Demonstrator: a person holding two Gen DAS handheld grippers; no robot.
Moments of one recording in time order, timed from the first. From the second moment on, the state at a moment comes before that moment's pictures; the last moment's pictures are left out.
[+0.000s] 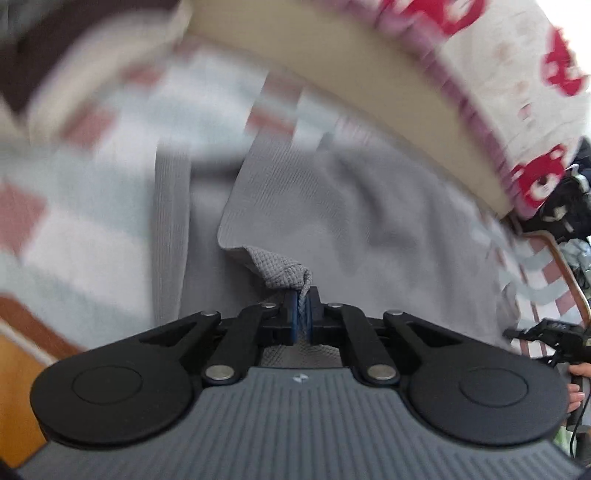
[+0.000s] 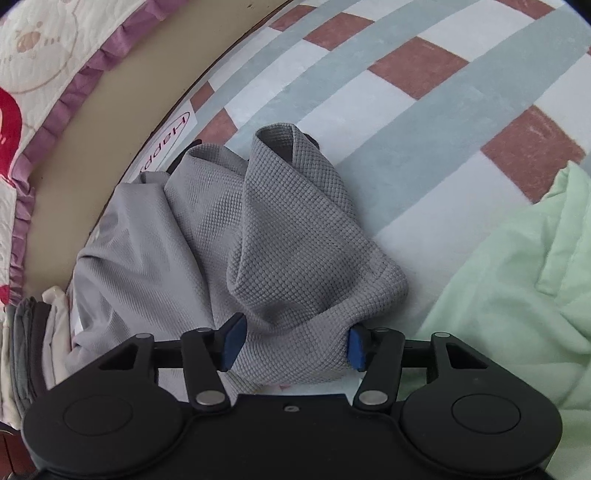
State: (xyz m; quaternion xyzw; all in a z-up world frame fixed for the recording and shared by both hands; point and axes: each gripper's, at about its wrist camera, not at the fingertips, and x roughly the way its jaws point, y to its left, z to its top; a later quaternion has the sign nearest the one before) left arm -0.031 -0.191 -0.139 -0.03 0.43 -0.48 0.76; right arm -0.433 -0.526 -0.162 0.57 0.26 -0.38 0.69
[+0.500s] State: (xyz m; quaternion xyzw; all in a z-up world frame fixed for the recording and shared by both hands) left arm -0.070 -0.146 -0.043 -0.12 0.22 -0.55 0.80; right arm -0.432 -0.534 -0.154 0.59 0.26 -0.37 0.67
